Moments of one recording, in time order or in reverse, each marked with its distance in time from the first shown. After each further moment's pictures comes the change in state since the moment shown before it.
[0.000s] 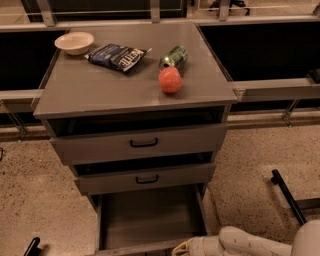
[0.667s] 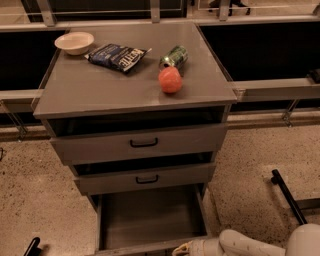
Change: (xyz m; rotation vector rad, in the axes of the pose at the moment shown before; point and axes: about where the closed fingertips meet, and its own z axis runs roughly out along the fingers) arm 0.026 0.006 0.015 0.008 -0.008 0.029
